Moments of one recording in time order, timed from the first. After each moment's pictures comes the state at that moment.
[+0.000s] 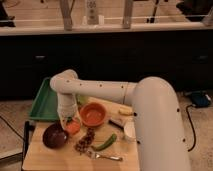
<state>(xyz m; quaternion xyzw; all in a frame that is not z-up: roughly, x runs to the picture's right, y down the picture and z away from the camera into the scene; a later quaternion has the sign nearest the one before) -0.194 0.193 0.736 -0.28 -0.43 -0.68 0.53</state>
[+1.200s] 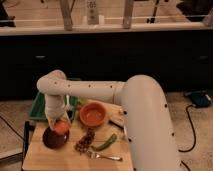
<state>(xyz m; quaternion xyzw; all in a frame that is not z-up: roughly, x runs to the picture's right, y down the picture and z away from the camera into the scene) -0.250 0.191 0.730 -0.22 -0.44 -0.71 0.50</state>
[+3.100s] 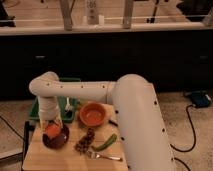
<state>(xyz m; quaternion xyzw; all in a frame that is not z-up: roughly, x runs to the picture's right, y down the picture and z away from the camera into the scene) -0.275 0.199 0.728 -0.23 -0.44 -0.71 0.49</state>
